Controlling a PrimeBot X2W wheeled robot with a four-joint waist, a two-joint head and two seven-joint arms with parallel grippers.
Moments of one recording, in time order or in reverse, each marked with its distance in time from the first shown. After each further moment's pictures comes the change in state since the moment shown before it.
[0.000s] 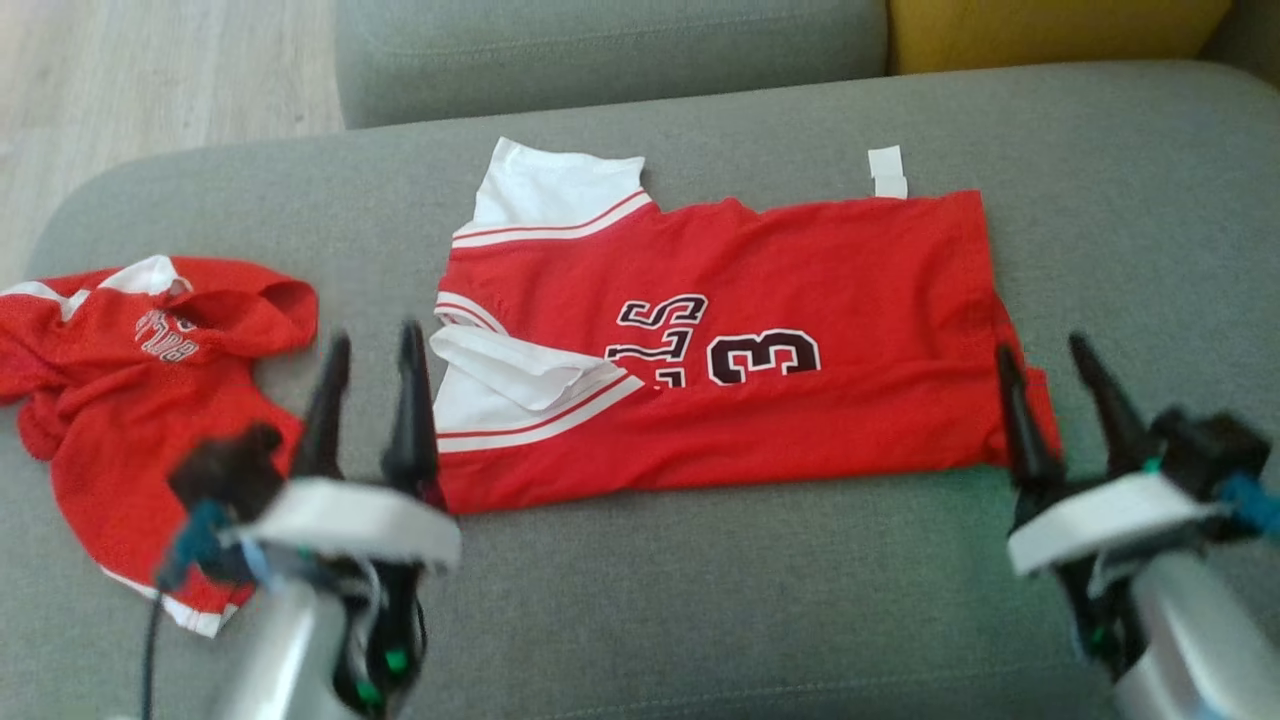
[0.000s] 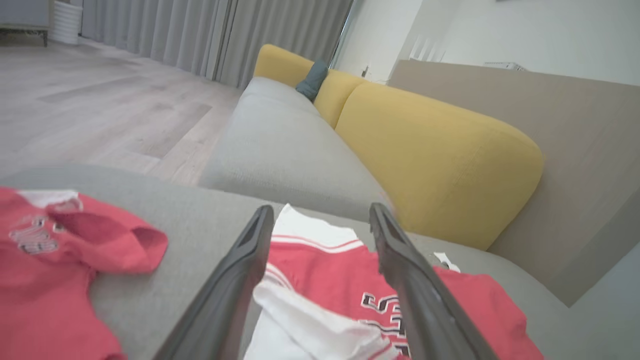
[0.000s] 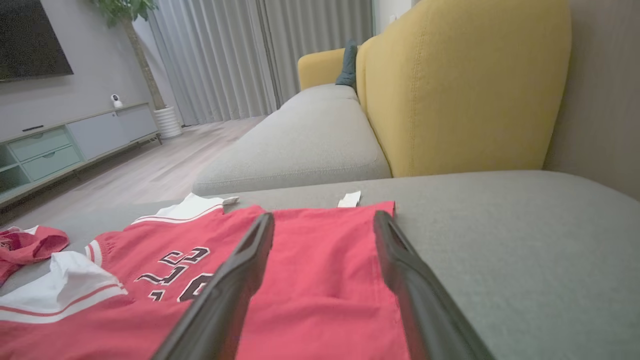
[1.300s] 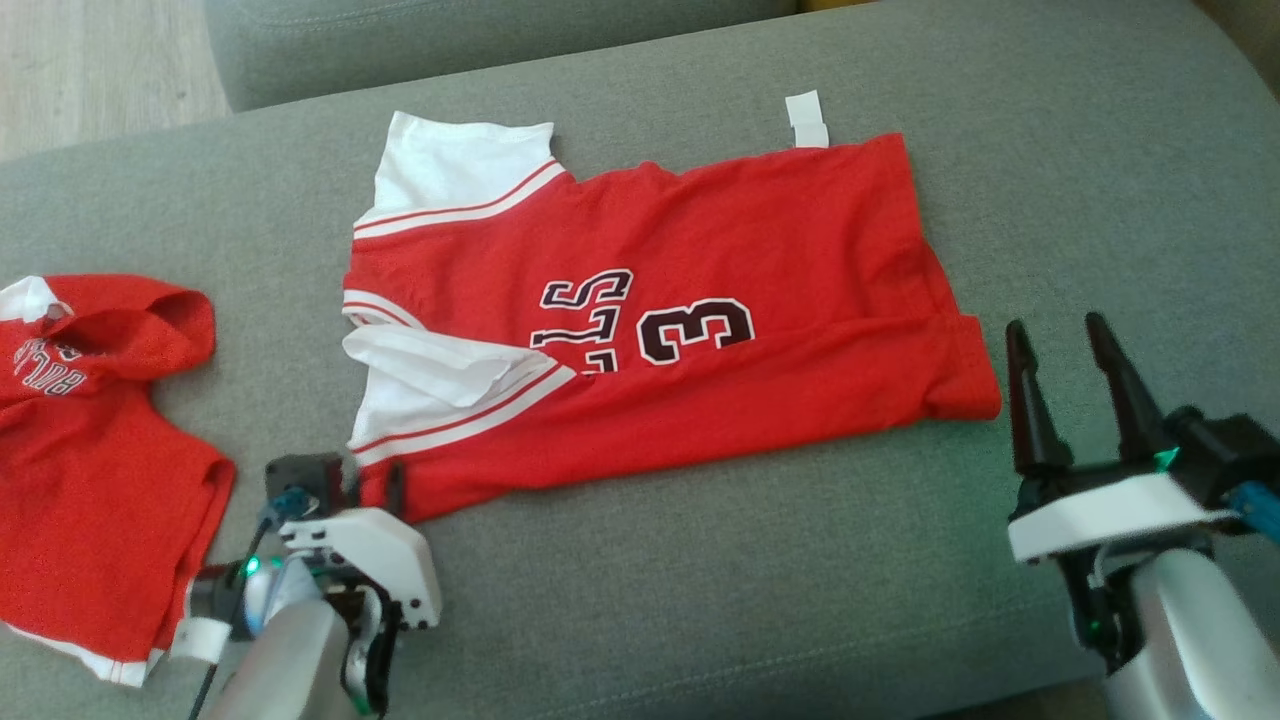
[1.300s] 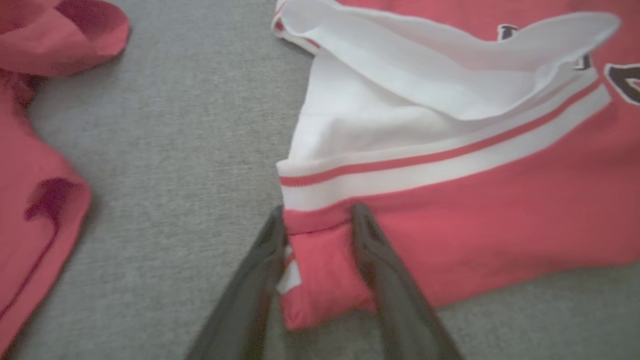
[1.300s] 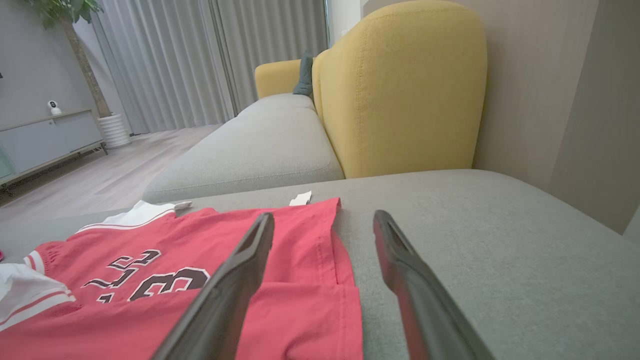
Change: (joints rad) left arm -0.120 -0.012 -0.018 0.582 0.230 0.009 0.167; right arm 0.069 0.101 -0.130 -0.137 -0.150 0.000 0.006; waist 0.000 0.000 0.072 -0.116
